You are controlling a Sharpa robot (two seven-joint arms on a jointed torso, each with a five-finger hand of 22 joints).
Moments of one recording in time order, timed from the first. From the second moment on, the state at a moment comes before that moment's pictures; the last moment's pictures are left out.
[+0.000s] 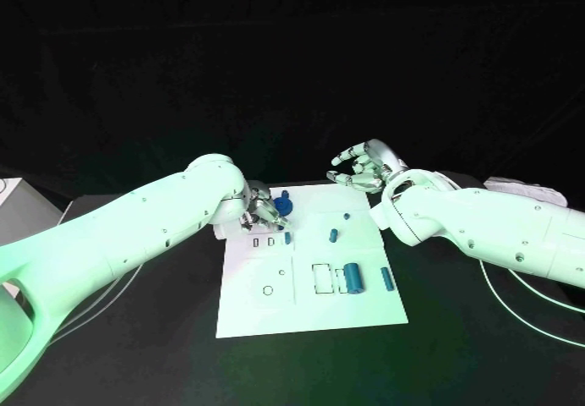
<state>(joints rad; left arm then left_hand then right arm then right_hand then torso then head) 1.30 -0.35 0.09 1.01 -1.04 0.35 -0.53 1.09 -0.17 0.48 0.29 0.17 0.72 0.13 0.68 0.69 1.17 0.05 1.21 0.95 1.46 -0.02 1.51 1.31 0.12 1.23 0.08 1.29 0.97 1.32 -0.76 -0.09 1.41 -0.85 -0.66 -0.06 1.38 -0.22 0.25 0.29 0.40 0.90 0.16 0.17 0.38 1.47 0.07 1.52 1.31 1.46 -0.01 1.56 1.31 0.05 1.47 0.09 1.45 1.31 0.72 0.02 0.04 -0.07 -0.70</state>
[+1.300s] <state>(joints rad) 1.30 -0.33 0.08 0.99 -1.02 0.38 -0.53 1.09 -0.17 0.50 0.29 0.17 0.78 0.14 0.52 0.59 1.16 0.06 1.21 0.94 1.47 -0.01 1.52 1.31 0.12 1.23 0.10 1.30 0.97 1.32 -0.75 -0.09 1.40 -0.85 -0.65 -0.07 1.38 -0.22 0.25 0.29 0.39 0.89 0.17 0.17 0.38 1.47 0.07 1.52 1.31 1.46 -0.01 1.56 1.31 0.05 1.47 0.09 1.45 1.31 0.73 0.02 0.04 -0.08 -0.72</state>
